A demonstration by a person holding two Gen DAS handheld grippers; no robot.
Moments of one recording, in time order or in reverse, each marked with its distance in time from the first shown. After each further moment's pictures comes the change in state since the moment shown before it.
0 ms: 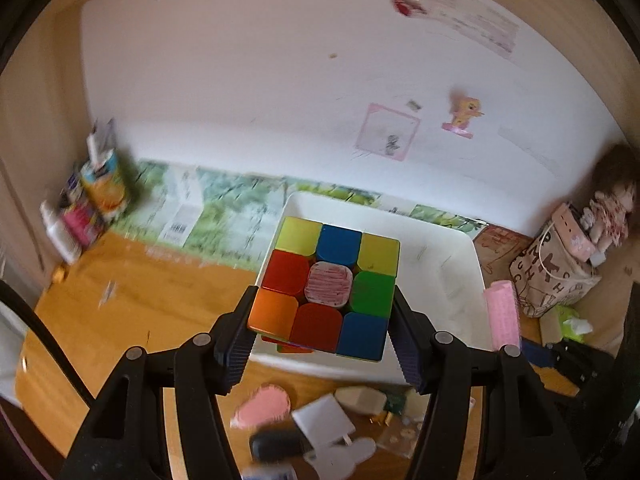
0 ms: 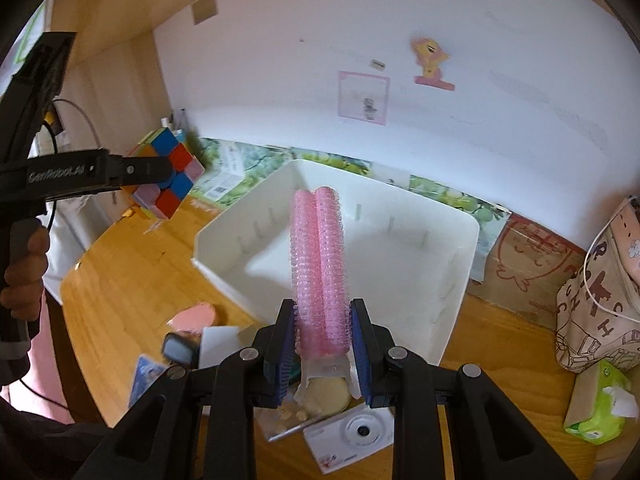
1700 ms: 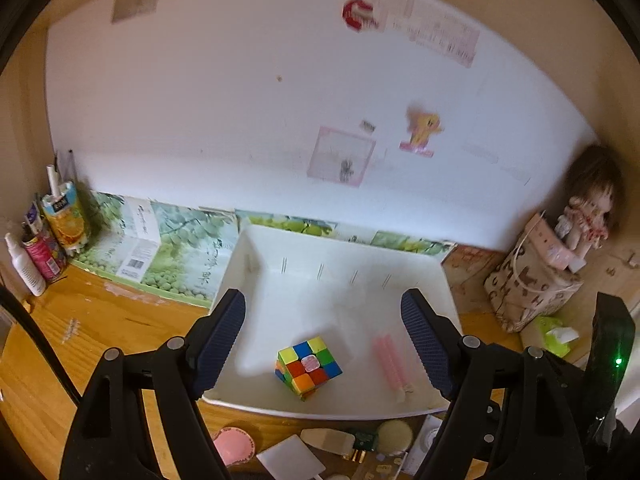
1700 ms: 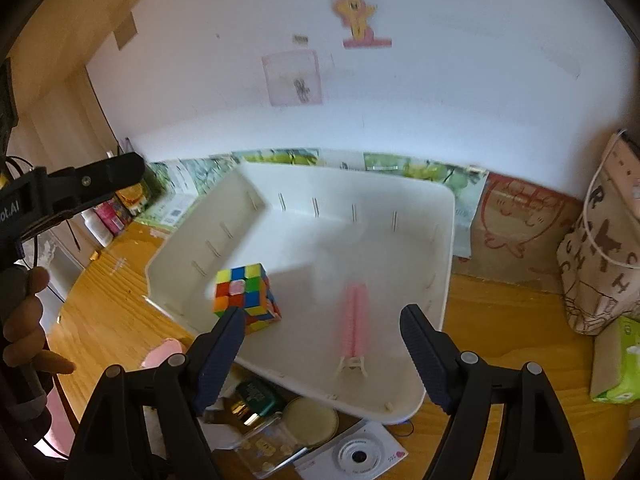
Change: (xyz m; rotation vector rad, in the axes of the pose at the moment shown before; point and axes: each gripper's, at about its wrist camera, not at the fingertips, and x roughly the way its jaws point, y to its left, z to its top) left arm 0.009 -0.022 0.014 0.023 -0.092 -0.104; right arm 0.031 -0.029 -0.002 0.193 0.001 -0.053
